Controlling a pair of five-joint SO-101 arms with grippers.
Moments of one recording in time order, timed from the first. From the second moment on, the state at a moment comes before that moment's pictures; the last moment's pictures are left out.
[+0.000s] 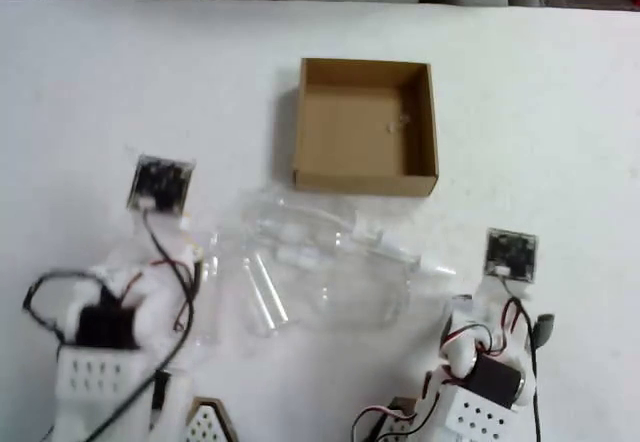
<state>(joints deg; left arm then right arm) -2.2 -67.2 65.1 68.3 -3.6 20.9 -103.9 94.9 70.5 20.0</state>
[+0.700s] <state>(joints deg) -1.9 -59.1 64.4 69.8 -3.6 16.3 -103.1 96.2 64.4 29.2</state>
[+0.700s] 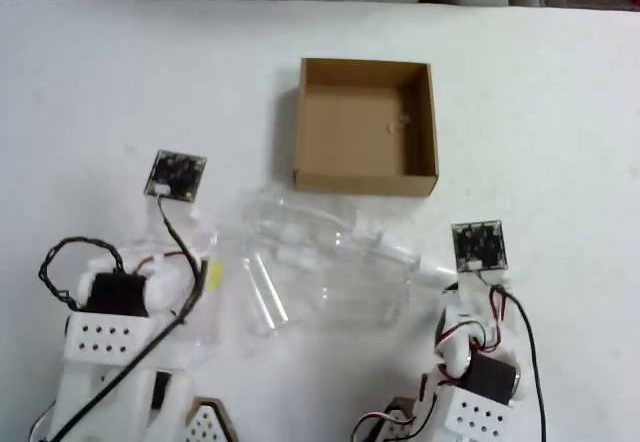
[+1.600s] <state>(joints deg) -4.1 -22.5 58.5 59.0 -3.5 16.3 -103.1 96.4 64.5 30.2</state>
